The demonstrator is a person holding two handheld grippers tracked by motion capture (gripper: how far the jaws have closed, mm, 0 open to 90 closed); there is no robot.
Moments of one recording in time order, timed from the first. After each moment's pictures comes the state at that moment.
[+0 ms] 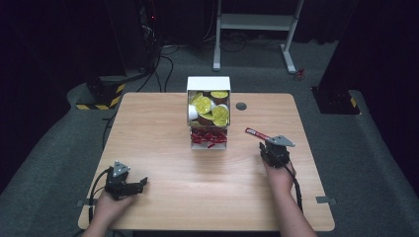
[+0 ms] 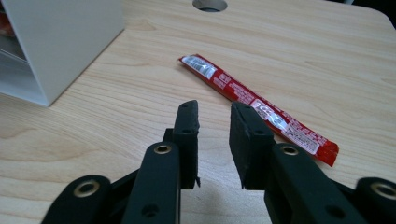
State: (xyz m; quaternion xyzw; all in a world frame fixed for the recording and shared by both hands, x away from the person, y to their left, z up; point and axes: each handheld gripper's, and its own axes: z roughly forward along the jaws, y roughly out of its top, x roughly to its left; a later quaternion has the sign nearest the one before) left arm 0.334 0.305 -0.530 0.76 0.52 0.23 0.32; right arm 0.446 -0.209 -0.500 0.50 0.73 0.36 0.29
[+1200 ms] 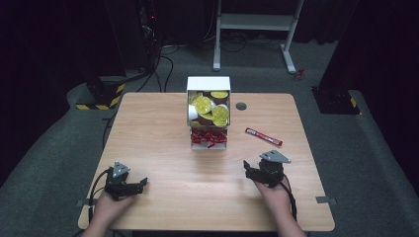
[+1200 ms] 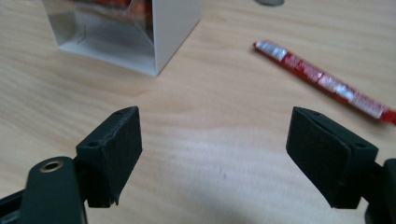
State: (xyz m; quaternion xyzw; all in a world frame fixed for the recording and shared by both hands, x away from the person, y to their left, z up) left arm 0.333 0.305 -0.530 0.76 0.52 0.23 0.32; right arm 0.380 -0.182 -0.488 0.48 0.75 0.39 0.25
